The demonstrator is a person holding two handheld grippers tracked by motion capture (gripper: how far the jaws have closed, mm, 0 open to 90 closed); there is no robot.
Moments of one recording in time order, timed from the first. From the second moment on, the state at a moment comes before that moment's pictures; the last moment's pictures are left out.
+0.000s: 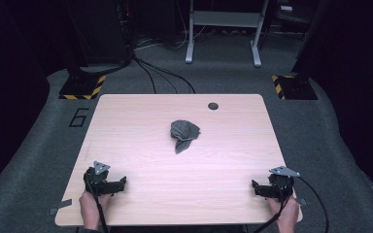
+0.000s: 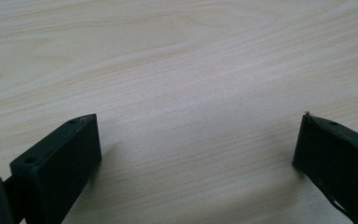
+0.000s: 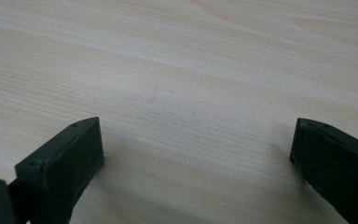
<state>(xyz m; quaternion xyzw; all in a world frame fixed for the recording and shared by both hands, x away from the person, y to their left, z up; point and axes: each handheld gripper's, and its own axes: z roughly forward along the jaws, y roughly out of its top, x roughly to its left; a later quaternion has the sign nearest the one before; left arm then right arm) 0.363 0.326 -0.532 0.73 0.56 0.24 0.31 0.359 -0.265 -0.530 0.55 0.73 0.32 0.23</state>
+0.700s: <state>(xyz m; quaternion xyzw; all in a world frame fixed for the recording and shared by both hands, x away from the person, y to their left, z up) 0.364 0.325 -0.532 0.73 0.56 0.24 0.31 0.364 -0.265 -0.526 0.55 0.75 0.30 0.22</state>
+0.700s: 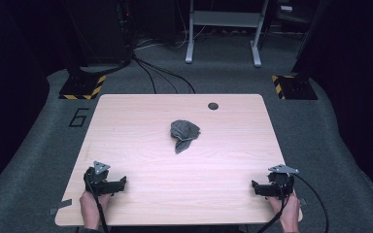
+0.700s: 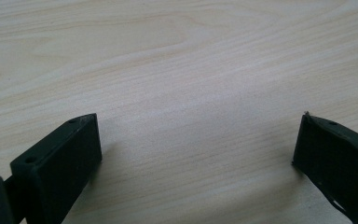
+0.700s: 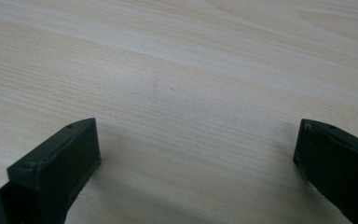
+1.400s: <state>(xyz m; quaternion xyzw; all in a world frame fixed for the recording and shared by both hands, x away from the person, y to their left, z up) 0.363 0.325 -0.532 0.73 0.56 0.24 0.31 0.400 -0.196 -0.488 0.47 0.78 0.36 0.20</state>
